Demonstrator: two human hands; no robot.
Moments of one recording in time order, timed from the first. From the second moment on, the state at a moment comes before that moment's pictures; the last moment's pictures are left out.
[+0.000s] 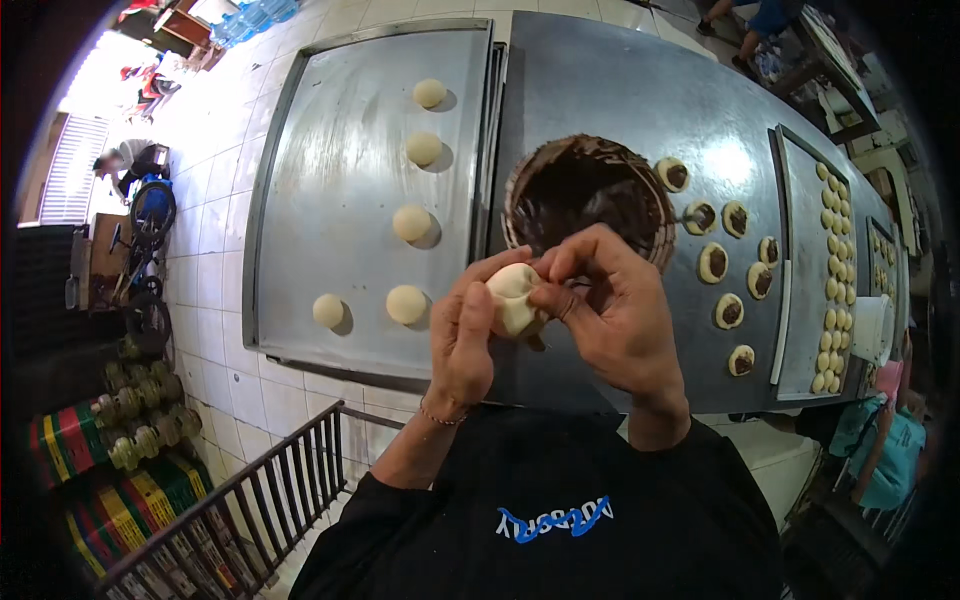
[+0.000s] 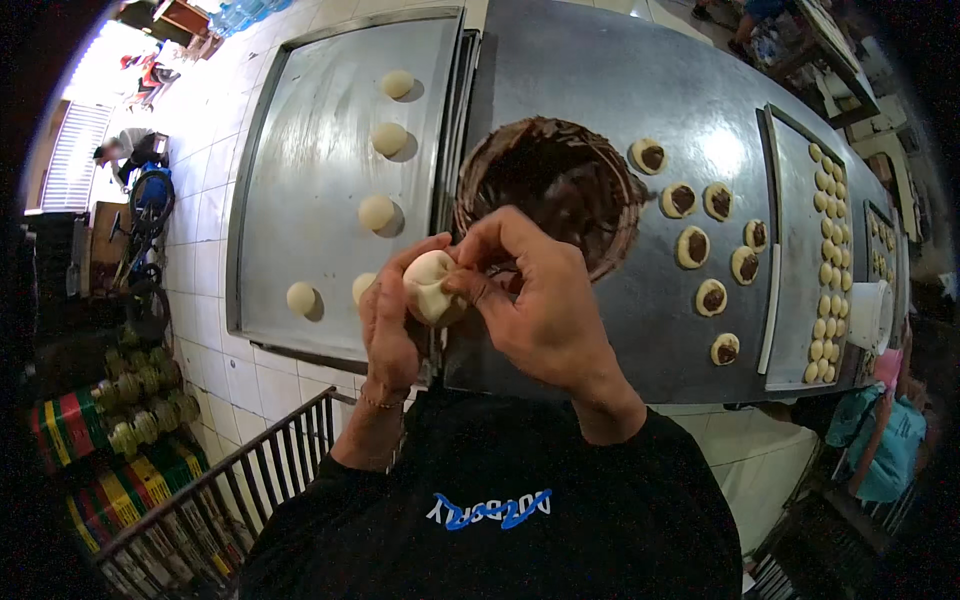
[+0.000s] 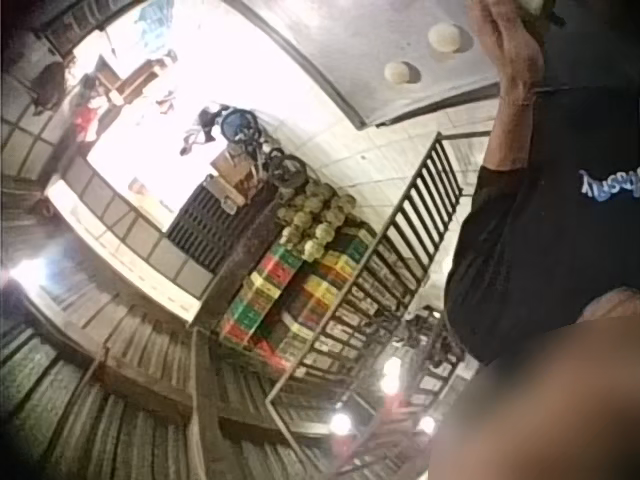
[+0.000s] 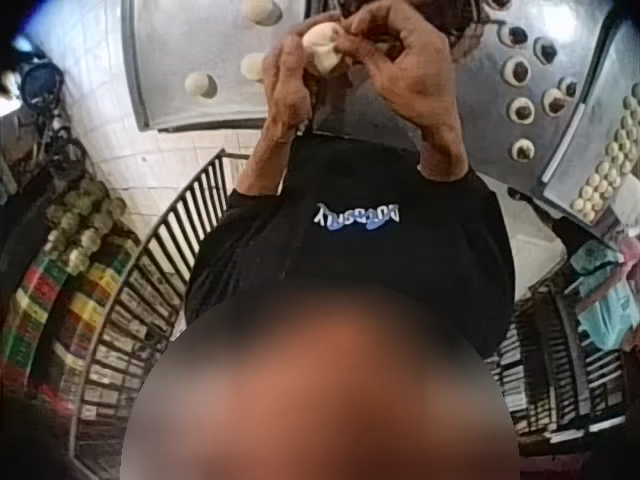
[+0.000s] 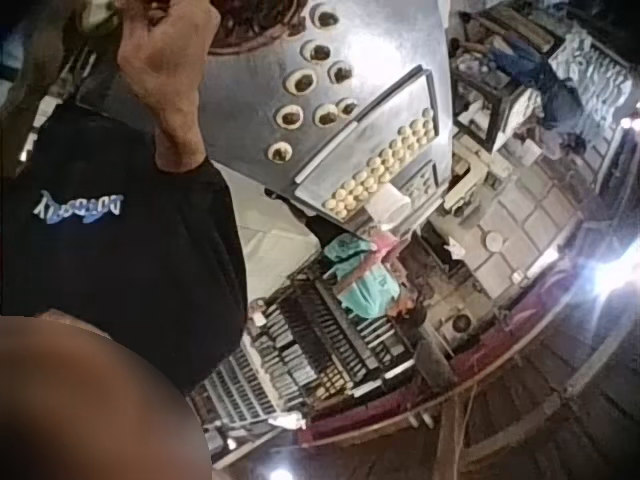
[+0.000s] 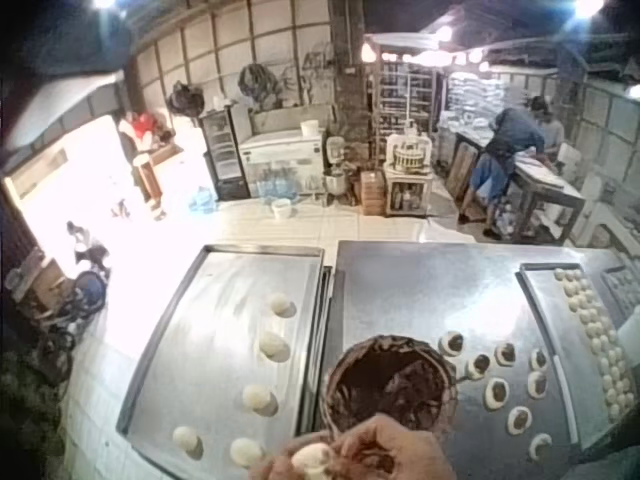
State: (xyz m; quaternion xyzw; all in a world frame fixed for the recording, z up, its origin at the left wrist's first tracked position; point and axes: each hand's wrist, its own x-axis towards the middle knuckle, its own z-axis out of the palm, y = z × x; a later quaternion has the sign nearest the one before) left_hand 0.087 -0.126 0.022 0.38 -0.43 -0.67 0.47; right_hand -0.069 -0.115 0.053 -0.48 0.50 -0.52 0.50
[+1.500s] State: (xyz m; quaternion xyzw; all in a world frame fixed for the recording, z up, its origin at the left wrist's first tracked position) left_hand 0.104 -0.577 -0.137 0.43 -0.79 -0.20 0.38; right_hand -0.373 -0.274 -0.062 -0.44 0.85 -0.23 0.18
